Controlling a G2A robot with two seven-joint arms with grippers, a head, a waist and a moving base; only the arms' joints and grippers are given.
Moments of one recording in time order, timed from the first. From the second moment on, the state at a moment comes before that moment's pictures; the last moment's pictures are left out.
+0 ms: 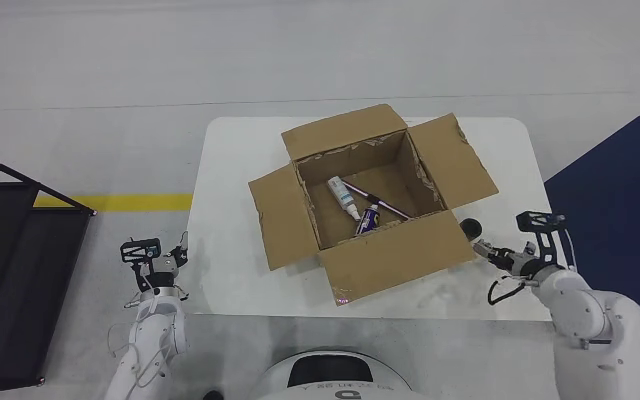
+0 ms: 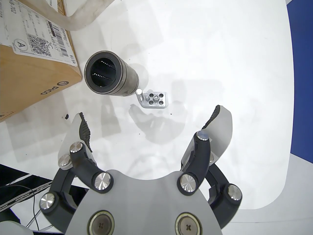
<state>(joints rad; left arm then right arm) 1.86 -1.29 -1.59 -1.55 1.42 0.30 0.22 -1.87 -1.21 1.99 -1.90 -0.90 -0.19 0.87</state>
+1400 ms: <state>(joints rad) 1.86 -1.29 -1.59 -1.55 1.42 0.30 0.22 -1.60 -1.18 1.76 -1.76 -0.11 -0.37 1.03</state>
